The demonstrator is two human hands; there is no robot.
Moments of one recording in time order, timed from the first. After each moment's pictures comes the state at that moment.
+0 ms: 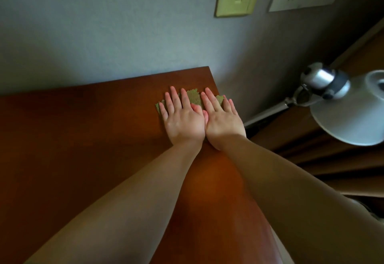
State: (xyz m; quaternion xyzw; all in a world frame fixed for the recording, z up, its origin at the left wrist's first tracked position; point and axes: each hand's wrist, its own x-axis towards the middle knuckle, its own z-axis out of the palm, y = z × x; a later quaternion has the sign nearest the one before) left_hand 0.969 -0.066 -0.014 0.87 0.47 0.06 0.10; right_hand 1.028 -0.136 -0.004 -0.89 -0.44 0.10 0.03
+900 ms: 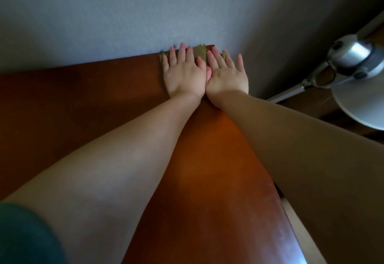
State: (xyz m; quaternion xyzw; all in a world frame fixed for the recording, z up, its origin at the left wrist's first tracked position) left_hand 1.014 -0.005 -0.017 0.90 0.41 0.11 0.11; right_hand 1.063 -0.084 -0.004 -0.92 -0.39 0.04 0.00
